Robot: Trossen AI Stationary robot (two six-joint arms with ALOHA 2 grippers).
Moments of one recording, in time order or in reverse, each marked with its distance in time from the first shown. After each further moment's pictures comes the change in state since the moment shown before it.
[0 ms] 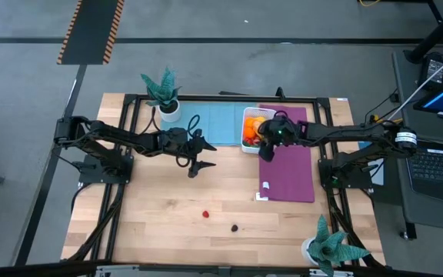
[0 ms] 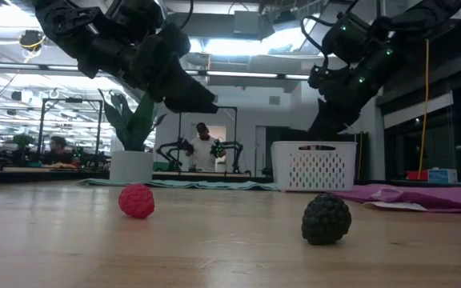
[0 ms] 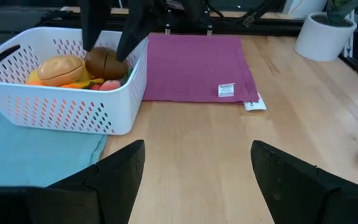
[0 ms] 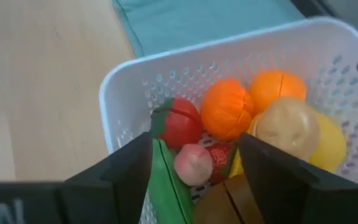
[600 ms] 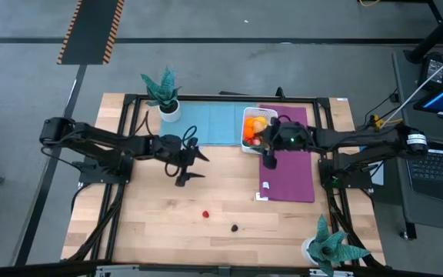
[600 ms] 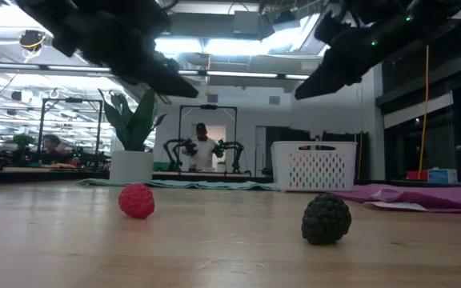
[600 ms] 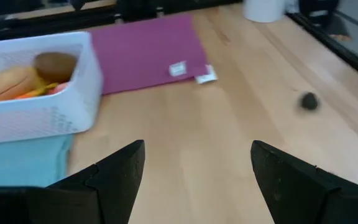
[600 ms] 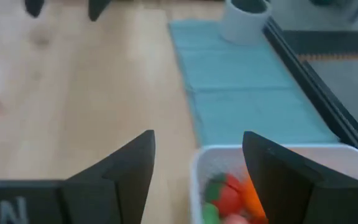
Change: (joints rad) left arm -0.118 -0.167 0.000 -0.257 0.000 0.145; right arm 0.159 -0.147 0.003 0.115 0.002 -0.153
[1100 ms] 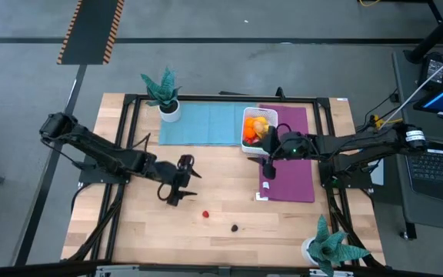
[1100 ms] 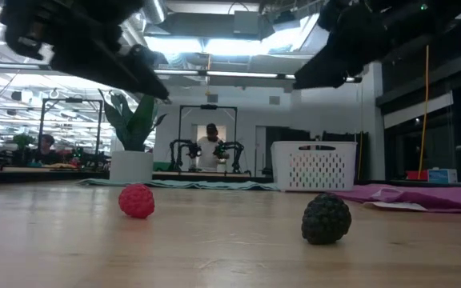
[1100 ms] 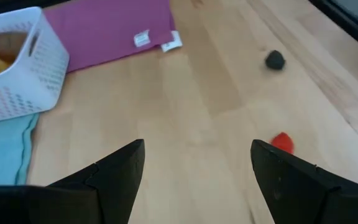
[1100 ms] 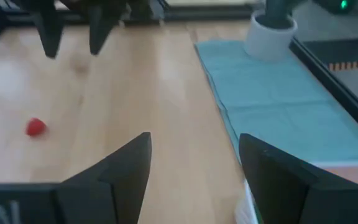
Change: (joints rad) left arm -0.312 -0.018 0.000 -0.139 -0.304 -0.086; right arm 0.143 0.007 -0.017 0.082 0.036 0.132
